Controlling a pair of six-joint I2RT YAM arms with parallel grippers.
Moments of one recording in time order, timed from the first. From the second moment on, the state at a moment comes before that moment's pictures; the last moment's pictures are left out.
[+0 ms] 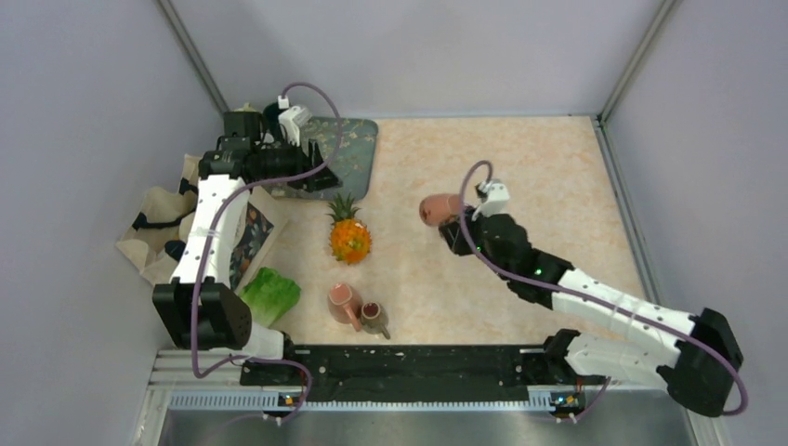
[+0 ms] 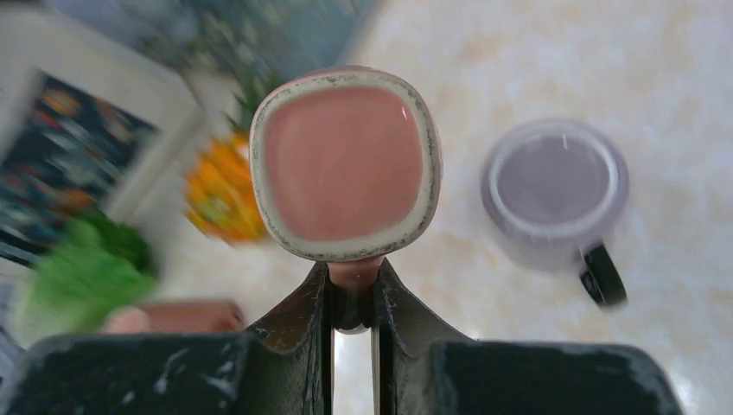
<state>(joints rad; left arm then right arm) 0.02 1.46 1.47 -0.85 0.84 0.19 0.90 1.07 0.68 -0.08 0.34 0.56</state>
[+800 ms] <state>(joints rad) -0.35 1.49 1.56 -0.34 1.19 -0.51 0.85 1.07 0.75 0.52 0.08 0.59</state>
